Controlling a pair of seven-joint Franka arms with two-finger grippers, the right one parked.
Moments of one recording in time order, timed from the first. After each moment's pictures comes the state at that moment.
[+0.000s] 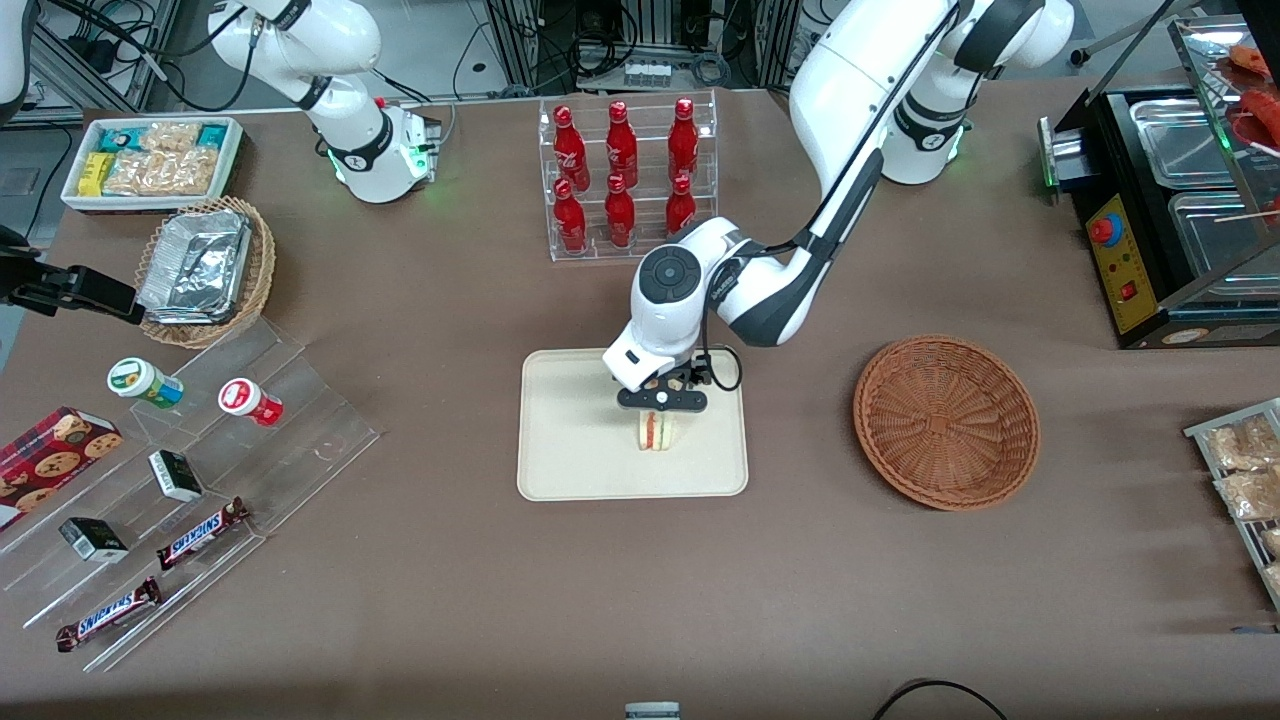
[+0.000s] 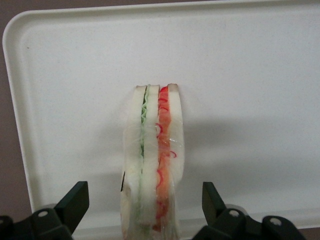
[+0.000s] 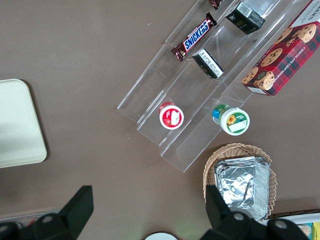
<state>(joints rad) -0.67 0.67 -0.12 -1.59 0.08 2.31 -0.77</state>
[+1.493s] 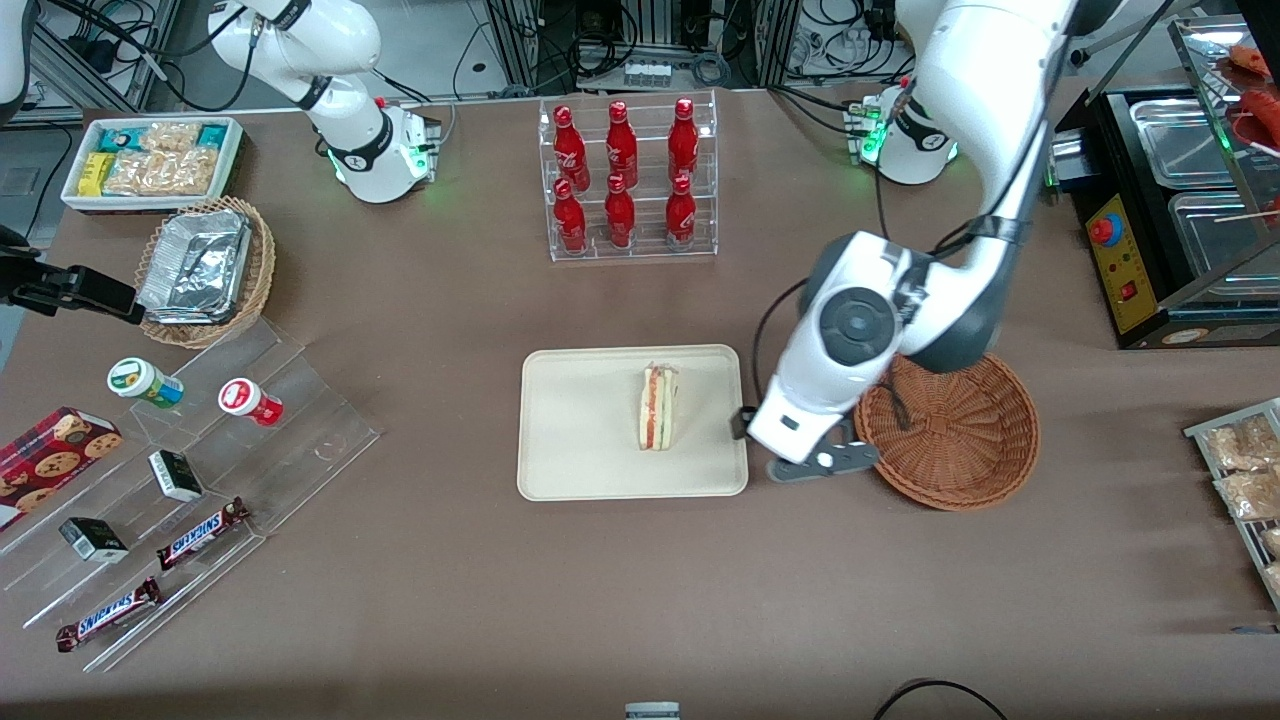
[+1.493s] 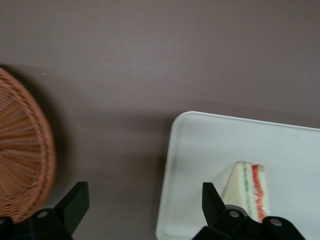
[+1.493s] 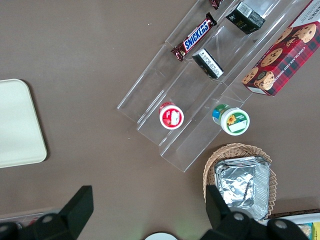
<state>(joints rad) -0.39 0.50 -0.08 -1.52 0.01 2.02 -0.62</state>
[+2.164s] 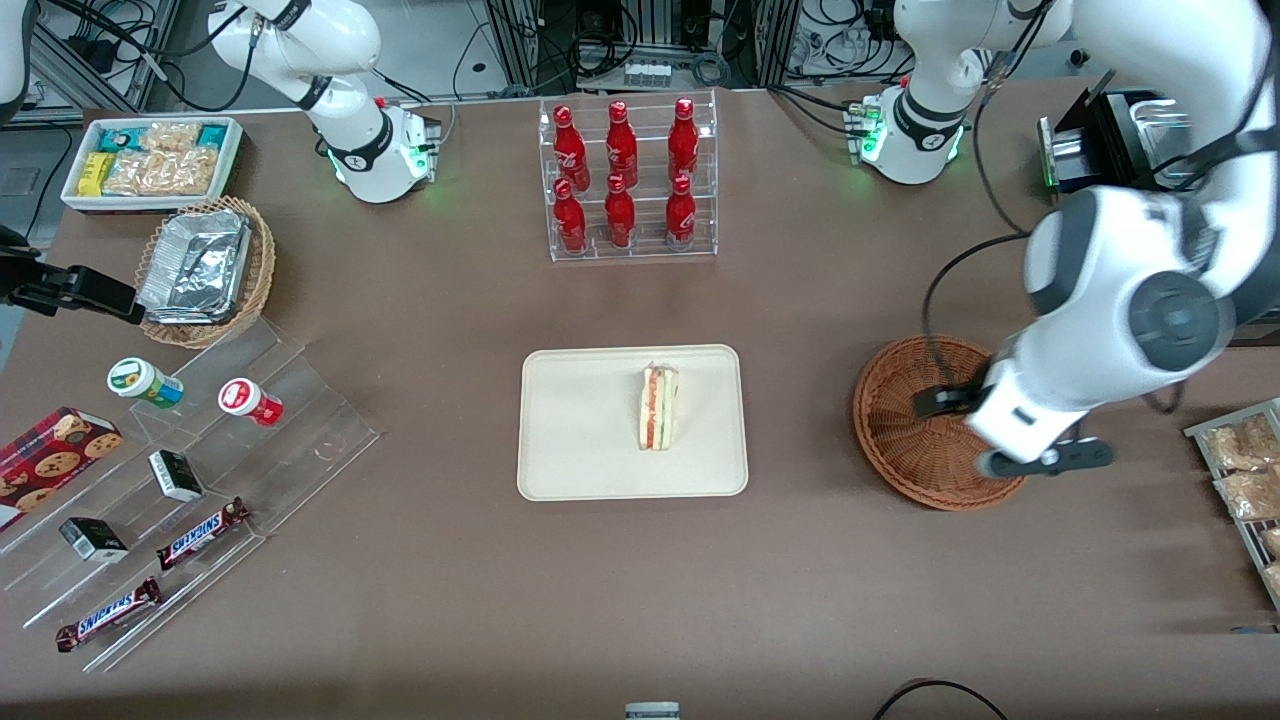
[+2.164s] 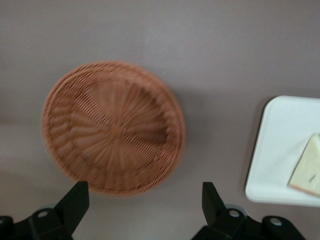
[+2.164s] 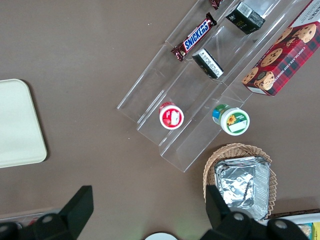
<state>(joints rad) -0.07 0.31 -0.13 -1.52 0.01 1.68 -0.30</state>
